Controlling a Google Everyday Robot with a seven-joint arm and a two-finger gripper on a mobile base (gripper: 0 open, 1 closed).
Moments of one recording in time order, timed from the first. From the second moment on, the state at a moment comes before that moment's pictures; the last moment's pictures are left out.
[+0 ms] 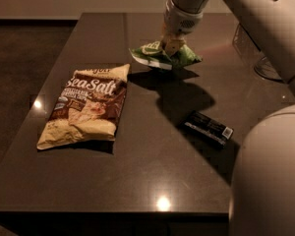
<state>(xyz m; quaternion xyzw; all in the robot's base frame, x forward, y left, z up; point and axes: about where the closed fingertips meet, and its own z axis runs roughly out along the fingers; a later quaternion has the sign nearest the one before) 0.681 -0.077 0.920 -0.74 0.64 -0.03 0.19</state>
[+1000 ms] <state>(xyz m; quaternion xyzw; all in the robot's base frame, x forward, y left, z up) 0.594 0.020 0.963 -0.71 0.64 0.10 0.26</state>
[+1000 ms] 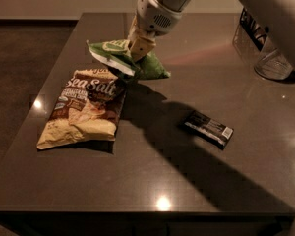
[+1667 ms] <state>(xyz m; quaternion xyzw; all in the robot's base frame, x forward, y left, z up) 0.593 0.024 0.959 -0.71 0.64 0.11 0.26</state>
